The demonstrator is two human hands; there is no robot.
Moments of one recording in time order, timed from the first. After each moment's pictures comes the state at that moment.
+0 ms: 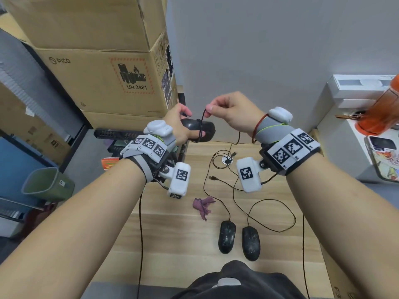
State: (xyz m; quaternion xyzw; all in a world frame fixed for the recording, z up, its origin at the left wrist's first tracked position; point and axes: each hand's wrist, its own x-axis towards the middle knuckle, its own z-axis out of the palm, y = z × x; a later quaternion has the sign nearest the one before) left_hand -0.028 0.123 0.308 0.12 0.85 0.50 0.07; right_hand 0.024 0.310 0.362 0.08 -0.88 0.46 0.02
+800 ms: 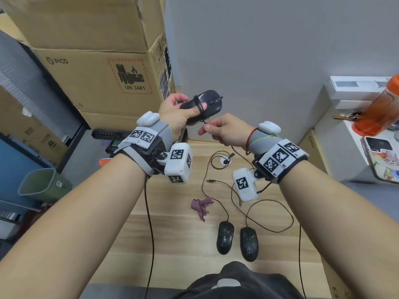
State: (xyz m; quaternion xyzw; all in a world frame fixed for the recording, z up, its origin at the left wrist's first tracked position) left_hand -0.028 0.143 0.334 0.03 0.66 0.75 0.09; right_hand 0.028 0.306 0.325 0.04 -0.87 0.48 -0.10
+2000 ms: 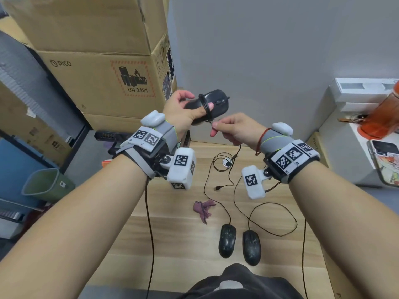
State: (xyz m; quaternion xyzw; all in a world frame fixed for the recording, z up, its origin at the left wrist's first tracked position) left_hand -0.025 0.148 0.343 0.07 0.68 0.72 0.07; right_hand 0.024 0.328 0.324 0.02 -0.81 0.58 -0.11
